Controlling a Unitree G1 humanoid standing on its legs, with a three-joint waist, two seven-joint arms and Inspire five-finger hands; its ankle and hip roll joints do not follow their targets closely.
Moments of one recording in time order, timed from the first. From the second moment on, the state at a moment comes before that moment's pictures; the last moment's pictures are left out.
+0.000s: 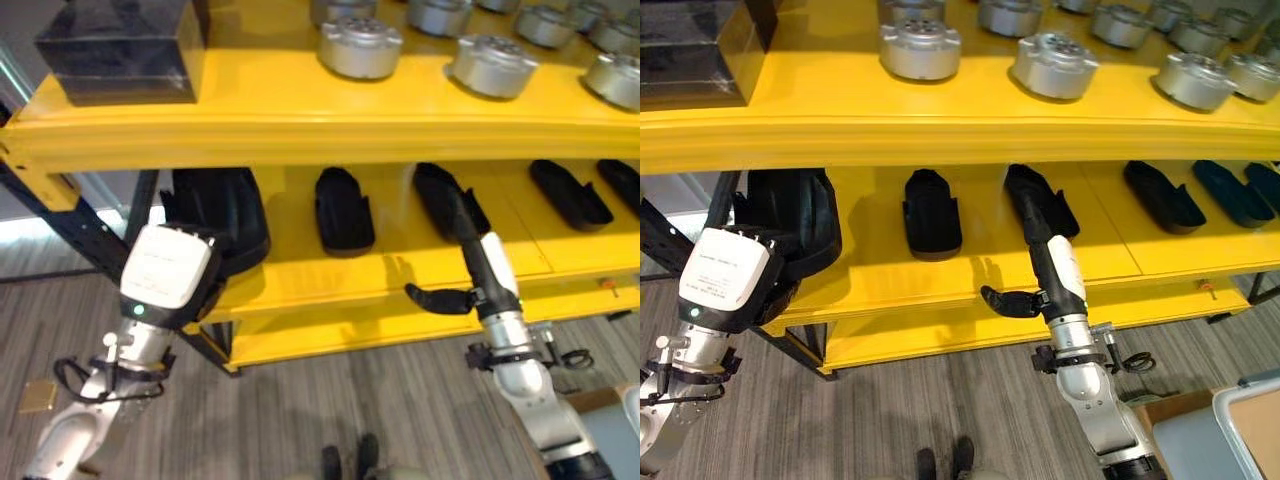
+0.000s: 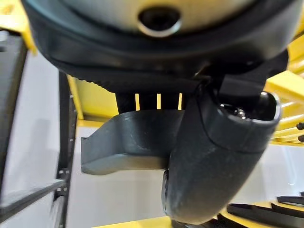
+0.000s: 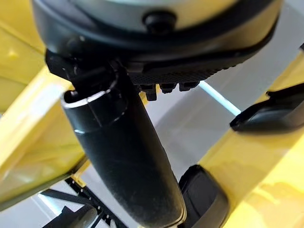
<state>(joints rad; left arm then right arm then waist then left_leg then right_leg) 0.16 0.86 0.05 -0.21 0.87 -0.16 0.51 -0.02 -0.48 0.14 -0.13 -0.23 -0.22 -0.24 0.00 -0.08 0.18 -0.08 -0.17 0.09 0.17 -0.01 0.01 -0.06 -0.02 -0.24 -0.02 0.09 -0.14</state>
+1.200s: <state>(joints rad) -0.02 0.84 -0.15 -0.29 0.80 -0.24 0.45 -0.01 -0.46 0.15 -0.12 -0.23 -0.21 -0.30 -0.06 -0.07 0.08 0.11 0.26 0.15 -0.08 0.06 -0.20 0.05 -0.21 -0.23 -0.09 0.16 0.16</state>
